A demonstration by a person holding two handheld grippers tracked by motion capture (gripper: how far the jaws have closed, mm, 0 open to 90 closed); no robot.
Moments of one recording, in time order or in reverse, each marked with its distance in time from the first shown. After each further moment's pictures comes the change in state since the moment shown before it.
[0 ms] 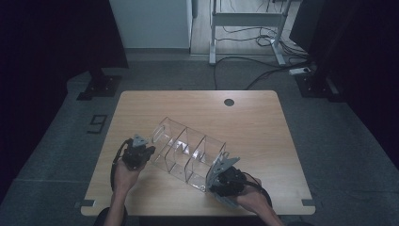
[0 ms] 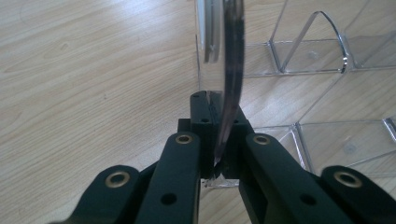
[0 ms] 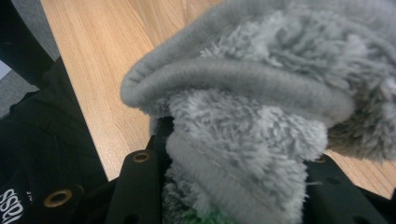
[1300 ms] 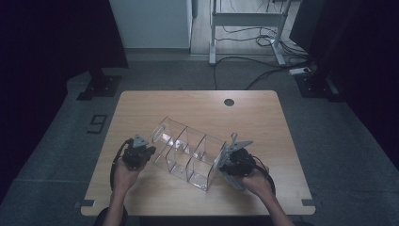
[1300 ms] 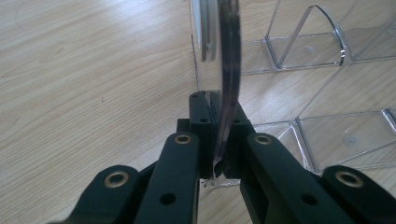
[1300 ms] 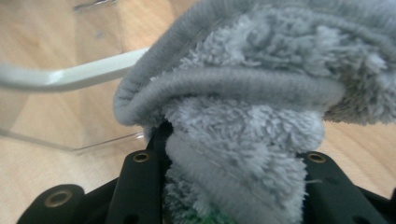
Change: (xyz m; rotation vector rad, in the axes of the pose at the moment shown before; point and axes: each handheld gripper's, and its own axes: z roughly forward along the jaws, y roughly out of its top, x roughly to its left) left arm 0.000 0.000 0.001 0.000 -0.008 0.018; right arm -0.066 -0.002 -0.002 -0.052 -0.149 0.180
